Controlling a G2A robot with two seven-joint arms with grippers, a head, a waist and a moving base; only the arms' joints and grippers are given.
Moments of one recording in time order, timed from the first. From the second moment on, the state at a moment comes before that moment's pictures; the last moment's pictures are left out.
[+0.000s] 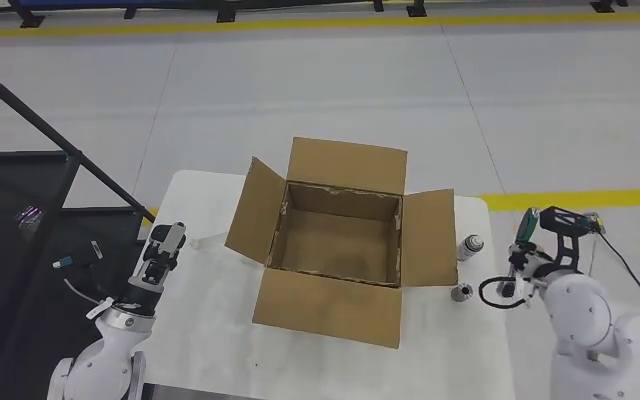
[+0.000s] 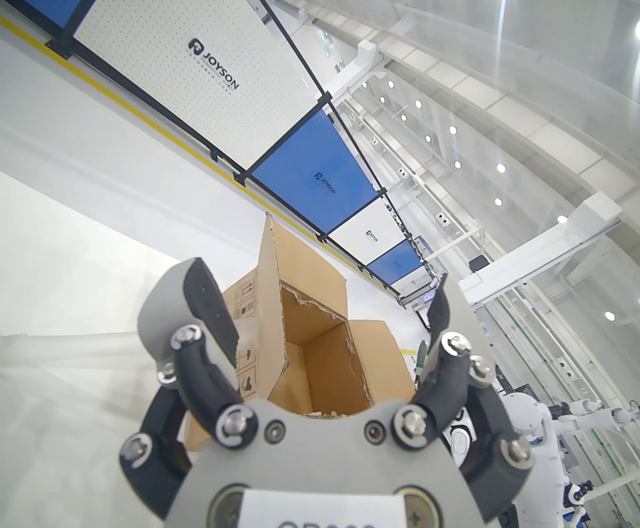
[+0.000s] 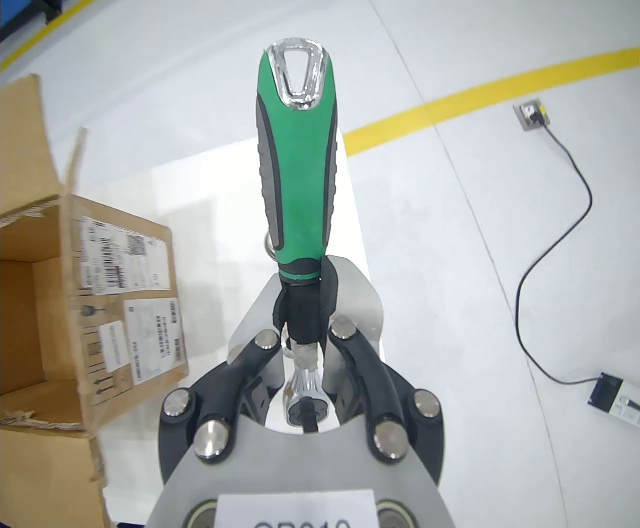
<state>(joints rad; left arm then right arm) 1.38 -1.31 -1.79 -1.87 0.24 -0.36 -0.31 -1.10 -1.38 1.84 -1.84 -1.27 0.14 1.12</state>
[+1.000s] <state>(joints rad) 1.38 -1.31 -1.79 -1.87 0.24 -0.36 -0.31 -0.98 -1.34 1.76 -1.35 -1.19 0.03 1.12</state>
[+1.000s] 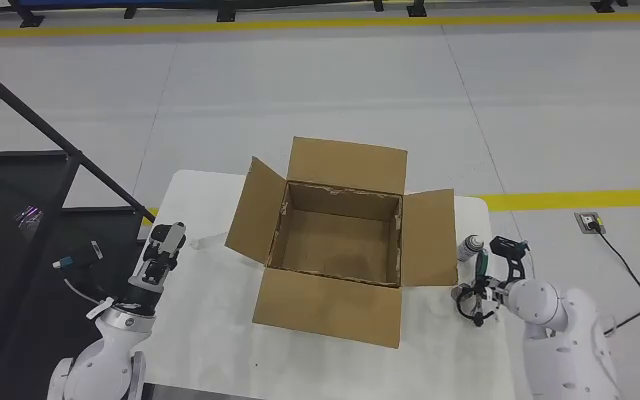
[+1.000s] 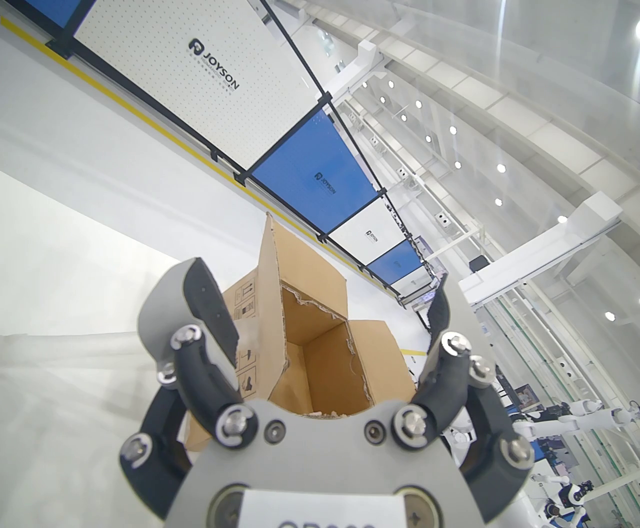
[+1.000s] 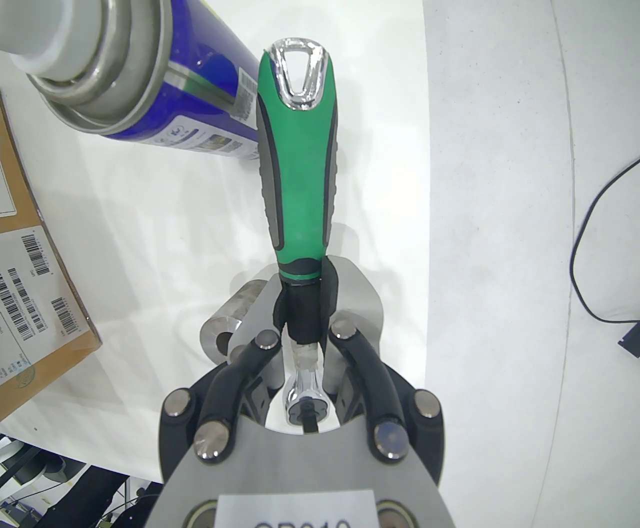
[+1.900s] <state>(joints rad) 1.38 -1.31 -1.79 -1.87 0.24 -0.36 -0.31 -0.95 -1.31 1.68 -1.29 -1.15 0.07 1.10</state>
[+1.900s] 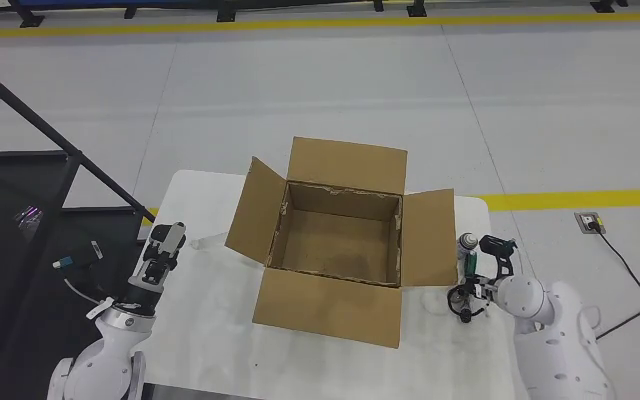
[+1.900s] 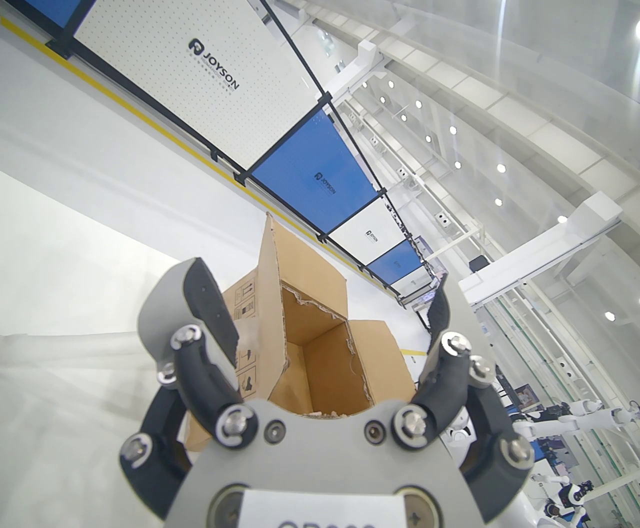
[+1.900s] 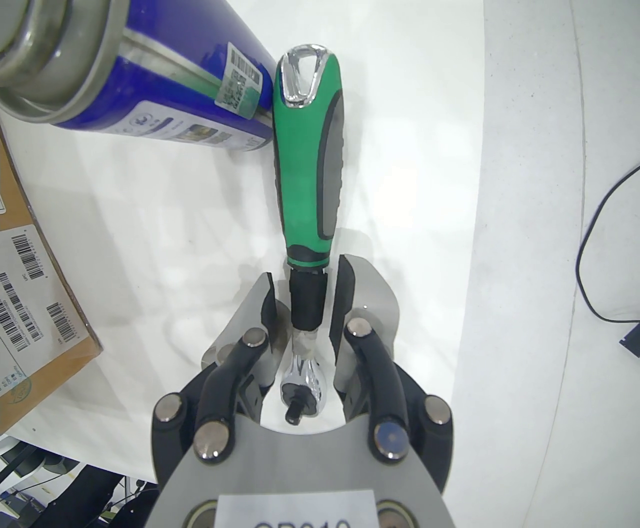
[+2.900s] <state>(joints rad) 1.38 -1.31 -1.79 -1.87 0.24 -0.36 -0.31 -0.94 -1.29 1.61 -1.70 -0.80 0.01 1.08</state>
